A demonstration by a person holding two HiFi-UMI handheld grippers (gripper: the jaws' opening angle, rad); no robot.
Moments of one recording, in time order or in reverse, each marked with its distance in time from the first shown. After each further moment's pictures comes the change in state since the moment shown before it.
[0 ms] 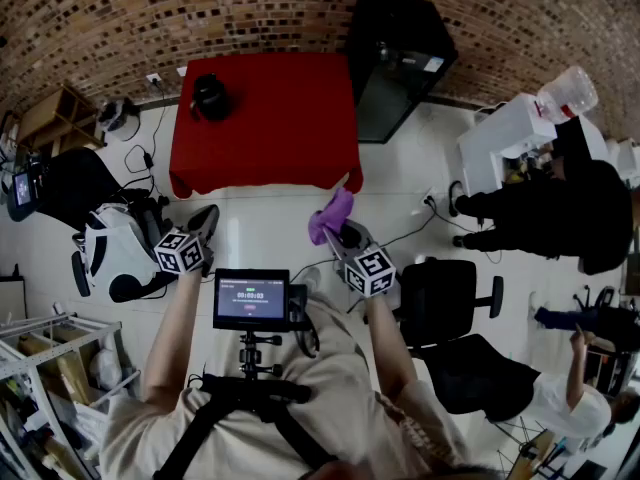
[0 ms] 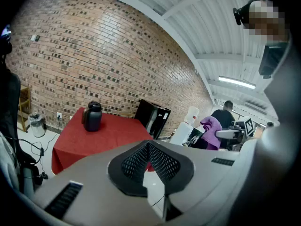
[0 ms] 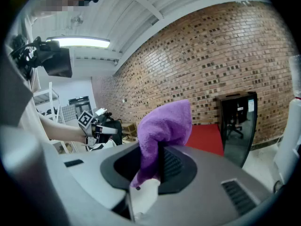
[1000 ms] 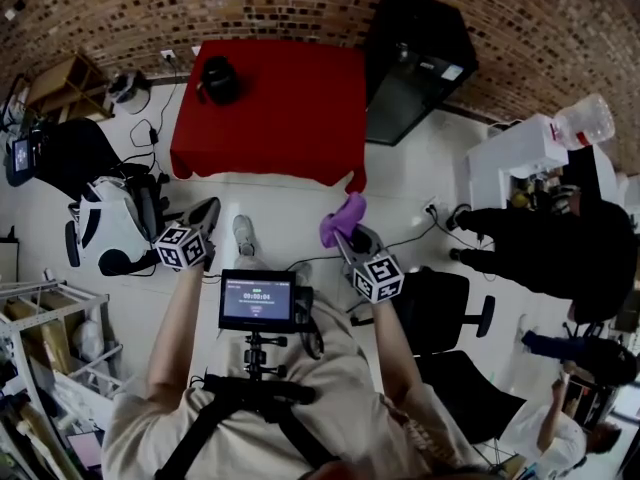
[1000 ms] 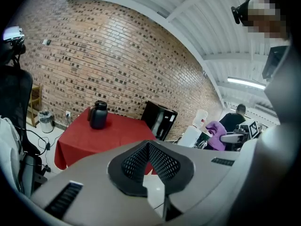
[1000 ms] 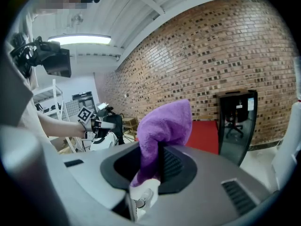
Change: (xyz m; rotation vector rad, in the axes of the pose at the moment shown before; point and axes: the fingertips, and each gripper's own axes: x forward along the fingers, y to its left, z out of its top) left arm 0.011 -0.018 -0.019 -0.048 -0.055 0.097; right arm -0.027 -0.042 -0.021 -0.031 0.063 0.027
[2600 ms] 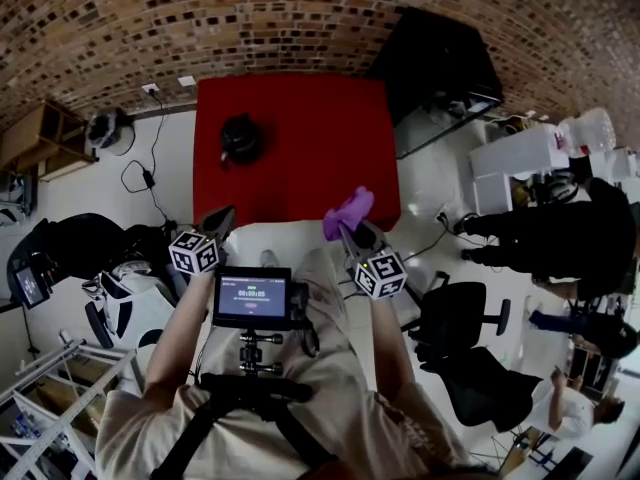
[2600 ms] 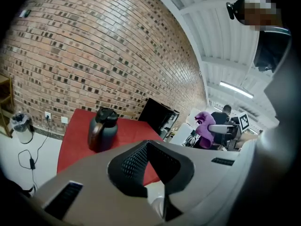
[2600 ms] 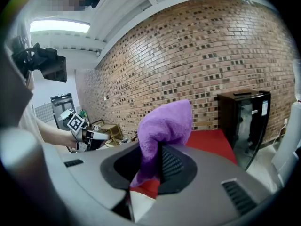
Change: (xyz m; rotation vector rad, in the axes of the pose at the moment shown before) left arm 0.138 0.205 0.123 0.019 0.142 -0.215; right arm 0.269 -0.032 0.118 0.073 -0.027 -0.189
